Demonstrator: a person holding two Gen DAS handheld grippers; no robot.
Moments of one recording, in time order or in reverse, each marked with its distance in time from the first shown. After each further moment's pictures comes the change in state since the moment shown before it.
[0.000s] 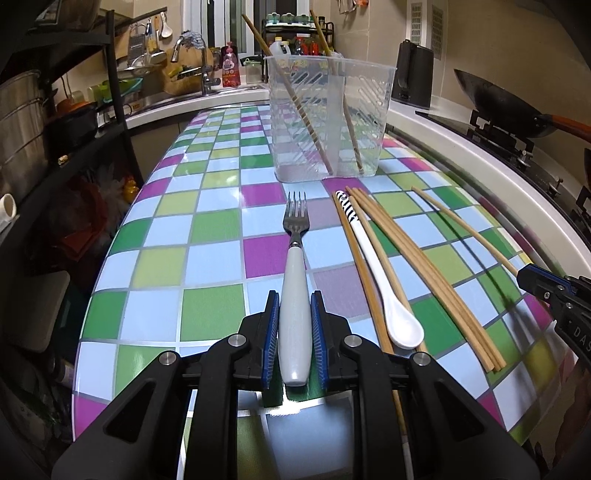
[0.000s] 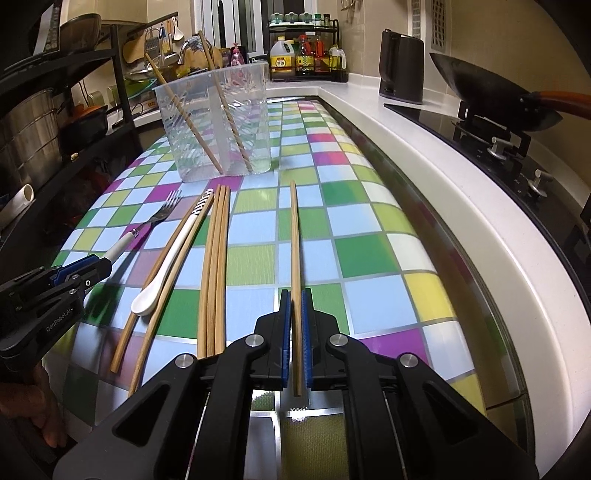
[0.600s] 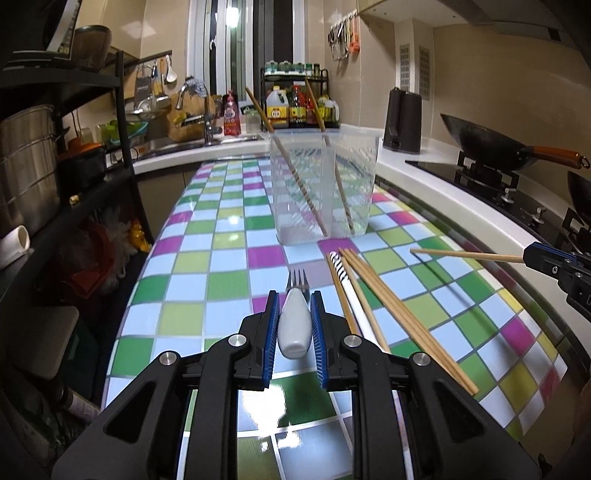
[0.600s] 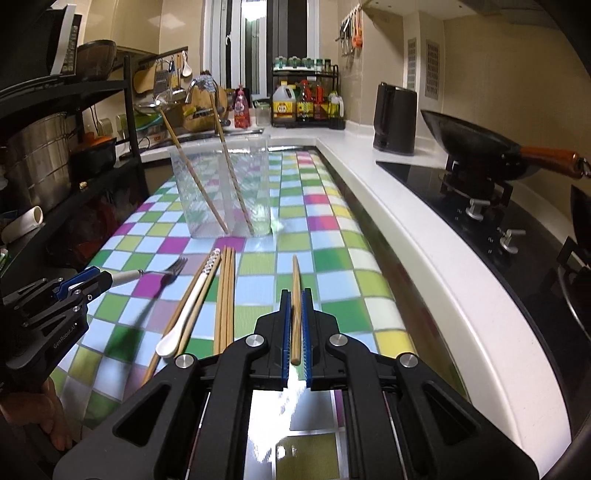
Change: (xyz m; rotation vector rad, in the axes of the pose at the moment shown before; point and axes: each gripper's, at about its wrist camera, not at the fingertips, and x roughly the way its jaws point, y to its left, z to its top) left arm -0.044 -0.001 0.016 0.019 -0.206 0.002; right arm -0.051 -0.001 0.031 -0.035 -0.177 -0.018
